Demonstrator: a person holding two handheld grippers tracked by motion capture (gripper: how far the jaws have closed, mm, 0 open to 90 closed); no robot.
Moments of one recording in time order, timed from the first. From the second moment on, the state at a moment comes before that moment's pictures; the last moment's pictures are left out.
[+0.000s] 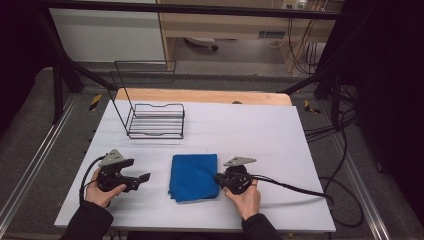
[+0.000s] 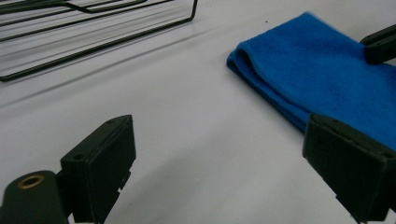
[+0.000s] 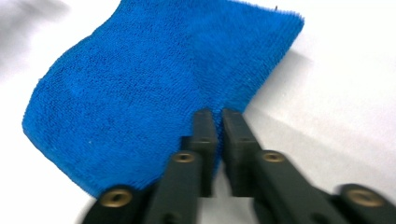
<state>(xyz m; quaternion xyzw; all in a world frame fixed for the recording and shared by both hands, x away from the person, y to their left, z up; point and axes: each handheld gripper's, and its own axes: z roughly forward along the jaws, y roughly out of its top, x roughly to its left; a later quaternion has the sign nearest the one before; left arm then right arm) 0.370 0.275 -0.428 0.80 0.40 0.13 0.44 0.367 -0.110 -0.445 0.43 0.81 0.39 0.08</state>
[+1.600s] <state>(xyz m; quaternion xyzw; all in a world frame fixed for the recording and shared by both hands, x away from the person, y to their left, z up) 0.446 0.166 -0.448 0.82 0.43 0.11 0.37 0.377 -0.182 -0.434 0.40 0.79 0.46 0.09</state>
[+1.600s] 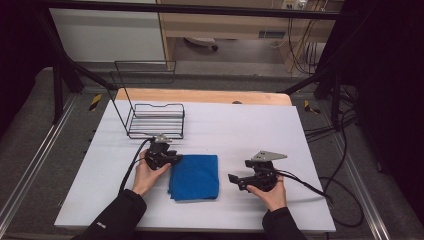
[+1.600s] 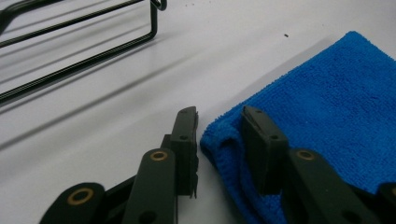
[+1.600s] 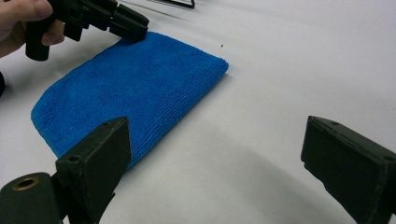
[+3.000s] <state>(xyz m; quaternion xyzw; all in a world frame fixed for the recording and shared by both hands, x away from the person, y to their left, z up) 0.444 0.166 -0.451 0.81 0.43 0.10 0.38 0.443 -0.125 -0.435 0.42 0.79 0.45 0.09</state>
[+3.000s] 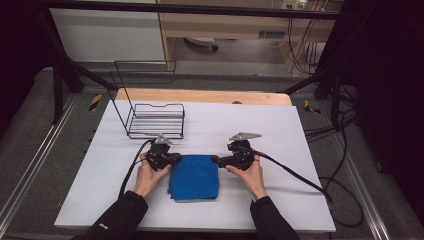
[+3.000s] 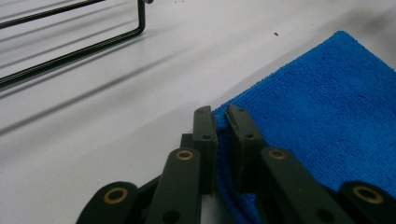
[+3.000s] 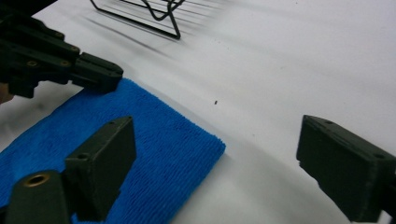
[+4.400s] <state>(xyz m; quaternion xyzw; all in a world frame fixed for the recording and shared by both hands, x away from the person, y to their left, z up) 0.446 0.173 -0.449 0.81 0.42 0.07 0.40 0.441 -0.111 -0.450 0.44 0.79 0.42 0.04</state>
